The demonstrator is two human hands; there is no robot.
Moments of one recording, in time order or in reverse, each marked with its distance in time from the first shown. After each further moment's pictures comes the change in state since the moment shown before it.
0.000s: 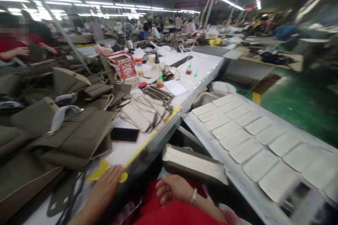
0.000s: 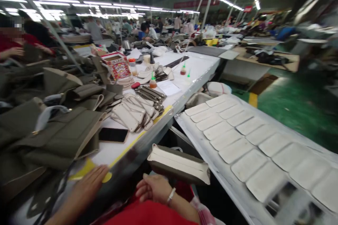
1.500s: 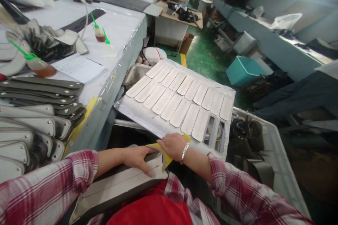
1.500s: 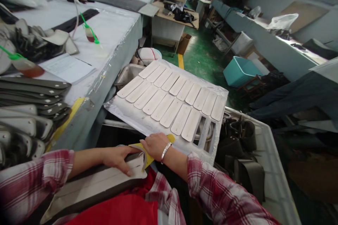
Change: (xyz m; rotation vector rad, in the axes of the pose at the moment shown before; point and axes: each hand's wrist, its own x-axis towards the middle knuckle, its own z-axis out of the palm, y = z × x) left_hand 0.358 0.260 0.018 -1.214 -1.244 0.818; right_hand -0.125 -0.063 -0.217 -1.583 0.949 -0.072
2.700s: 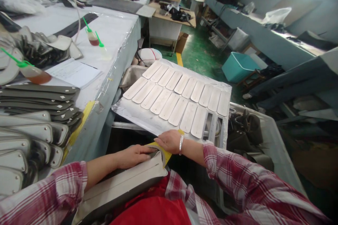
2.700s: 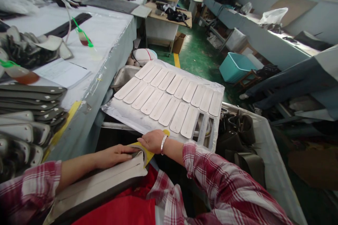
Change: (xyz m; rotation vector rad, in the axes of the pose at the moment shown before) left_hand -0.012 -0.007 0.005 -0.096 0.151 -0.045; right_hand 0.010 0.010 0.002 0.014 -0.021 -0.138
